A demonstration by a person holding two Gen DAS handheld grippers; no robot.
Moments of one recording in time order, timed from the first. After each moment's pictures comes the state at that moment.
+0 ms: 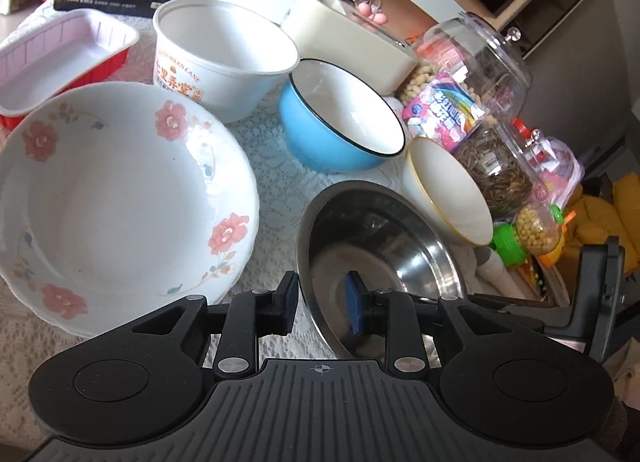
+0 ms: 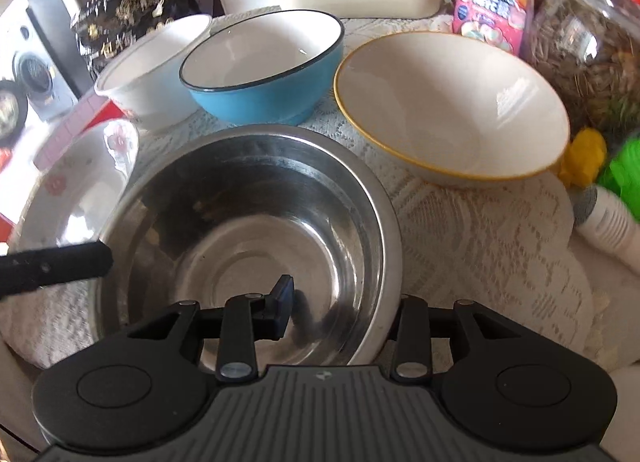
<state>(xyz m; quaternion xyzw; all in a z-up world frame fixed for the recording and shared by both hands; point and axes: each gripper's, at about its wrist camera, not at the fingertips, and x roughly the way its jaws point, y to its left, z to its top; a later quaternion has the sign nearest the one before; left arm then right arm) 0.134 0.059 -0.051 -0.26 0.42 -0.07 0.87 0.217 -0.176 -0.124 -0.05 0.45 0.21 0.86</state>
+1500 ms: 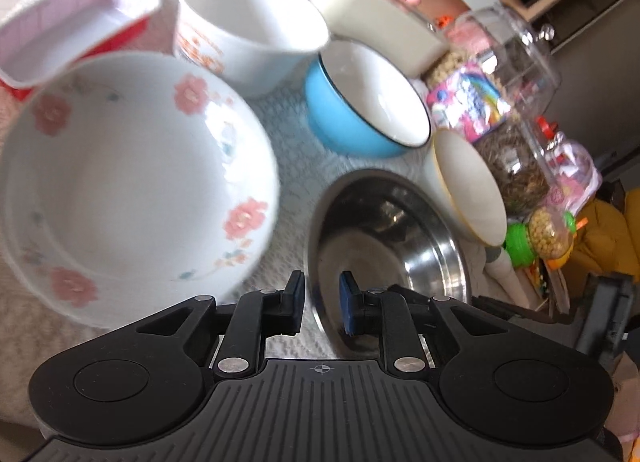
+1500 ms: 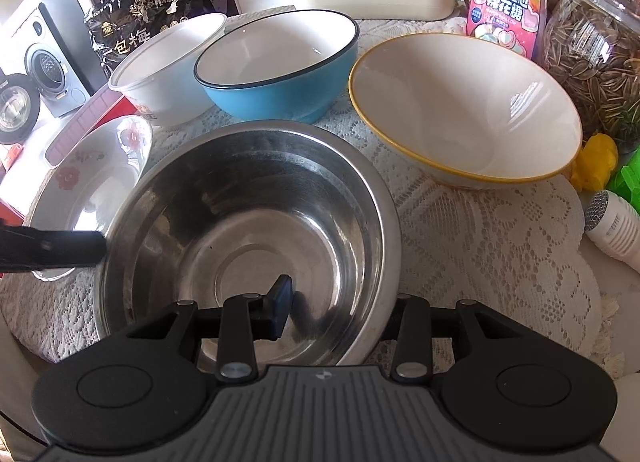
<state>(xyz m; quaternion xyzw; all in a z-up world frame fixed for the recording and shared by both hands) 0.151 0.062 -0.056 -0.28 0.48 -0.05 0.83 0.218 -0.177 -0.123 -0.04 0.45 0.23 0.86</state>
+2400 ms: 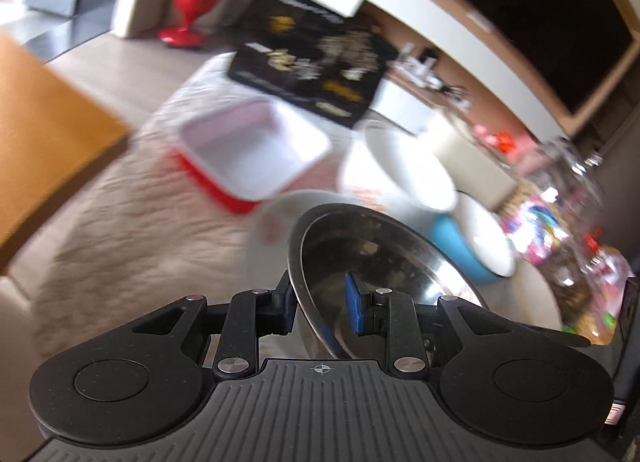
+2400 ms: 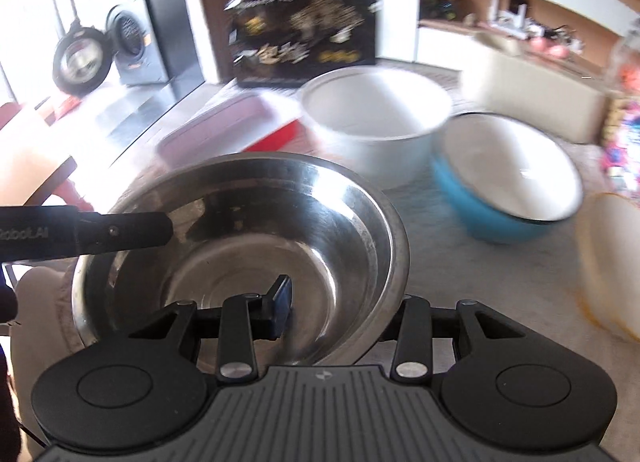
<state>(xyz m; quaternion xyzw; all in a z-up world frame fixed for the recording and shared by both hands) 0.076 0.190 -0.031 -0.30 0.34 0.10 0.88 0.175 -0.010 -0.083 -0.13 0.38 0.33 0.86</state>
